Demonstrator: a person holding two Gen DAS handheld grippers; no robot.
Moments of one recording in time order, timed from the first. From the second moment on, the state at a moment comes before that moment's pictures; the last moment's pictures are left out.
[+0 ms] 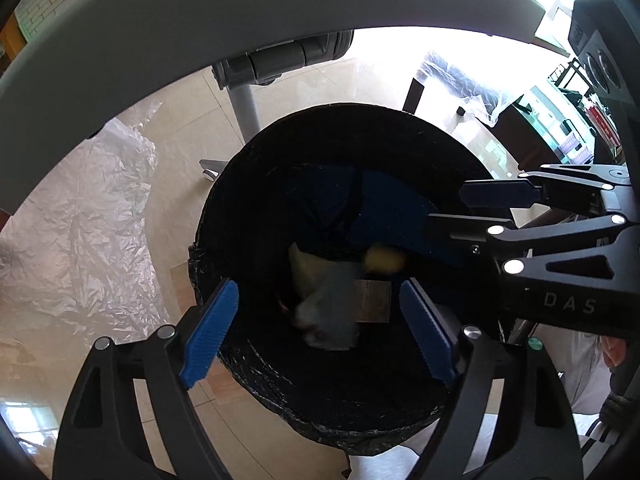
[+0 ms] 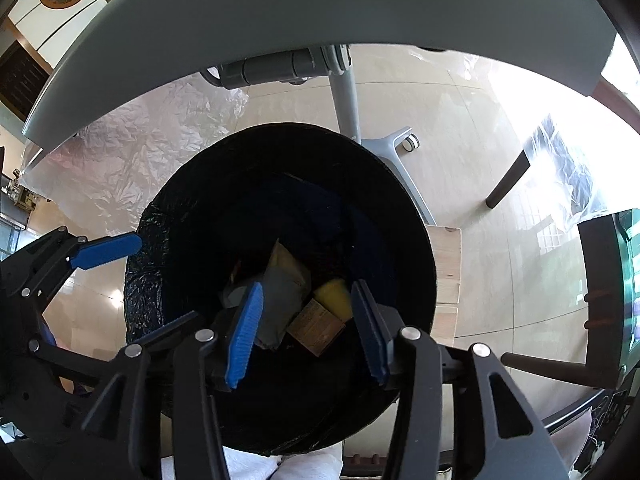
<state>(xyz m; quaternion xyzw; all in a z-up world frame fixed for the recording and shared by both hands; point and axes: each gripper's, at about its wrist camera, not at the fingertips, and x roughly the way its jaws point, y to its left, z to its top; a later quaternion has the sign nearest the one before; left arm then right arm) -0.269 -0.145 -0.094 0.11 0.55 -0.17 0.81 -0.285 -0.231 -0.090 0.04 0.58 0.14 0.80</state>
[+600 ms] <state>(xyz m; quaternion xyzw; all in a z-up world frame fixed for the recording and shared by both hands) -0.304 -0.124 0.024 0.03 0.42 -0.15 0.89 -0.336 -0.276 0.039 0.04 0.42 0.16 0.89</state>
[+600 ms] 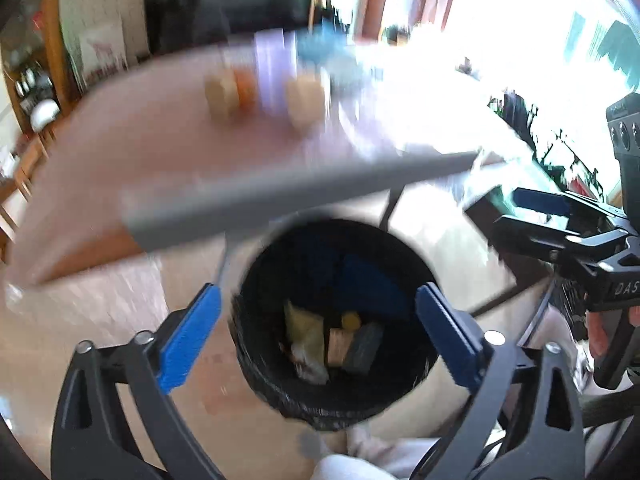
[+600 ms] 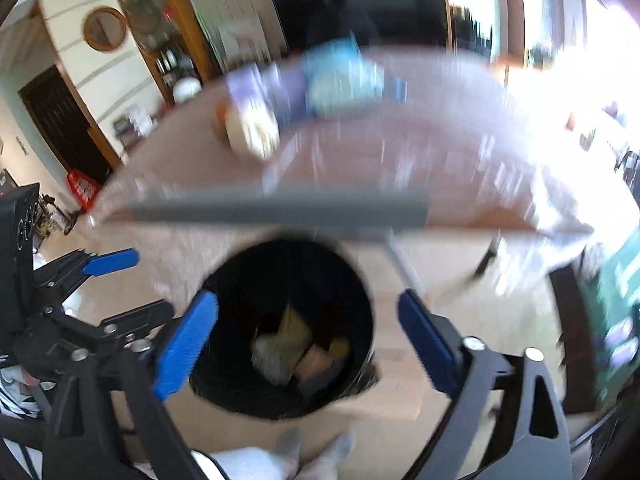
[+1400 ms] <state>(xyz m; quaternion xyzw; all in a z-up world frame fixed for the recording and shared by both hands) -0.147 -0.078 0.039 0.08 0.39 -0.16 0.90 -0.176 -0.224 0.082 -0.03 0.37 0.08 0.92</state>
